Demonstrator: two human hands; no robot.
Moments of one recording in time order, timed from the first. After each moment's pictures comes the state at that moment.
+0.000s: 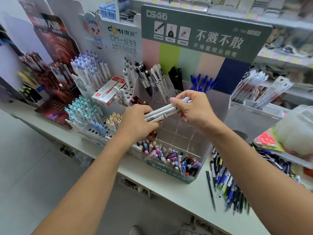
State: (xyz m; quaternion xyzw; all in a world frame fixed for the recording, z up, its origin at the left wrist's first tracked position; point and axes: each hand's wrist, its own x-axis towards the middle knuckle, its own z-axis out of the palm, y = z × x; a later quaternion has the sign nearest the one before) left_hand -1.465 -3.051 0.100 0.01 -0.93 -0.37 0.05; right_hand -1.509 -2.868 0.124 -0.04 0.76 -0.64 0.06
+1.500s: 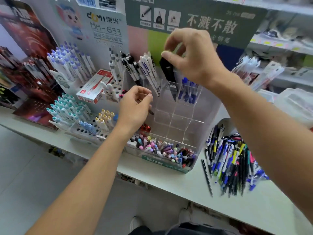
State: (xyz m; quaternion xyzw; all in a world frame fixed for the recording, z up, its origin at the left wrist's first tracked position) left_hand -1.487 -3.035 0.100 0.06 -0.79 -0.61 0.07; right_hand -1.552 -2.867 0.203 -0.27 0.91 -0.25 -0.21
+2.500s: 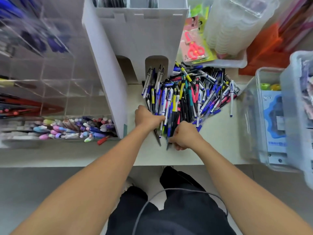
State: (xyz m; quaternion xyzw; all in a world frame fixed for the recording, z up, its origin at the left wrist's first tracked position) left_hand -1.461 -2.745 -0.137 0.15 -0.89 -0.34 -0.28; right_hand -1.377 -2.622 -0.107 0.26 0.83 -0.33 0.36
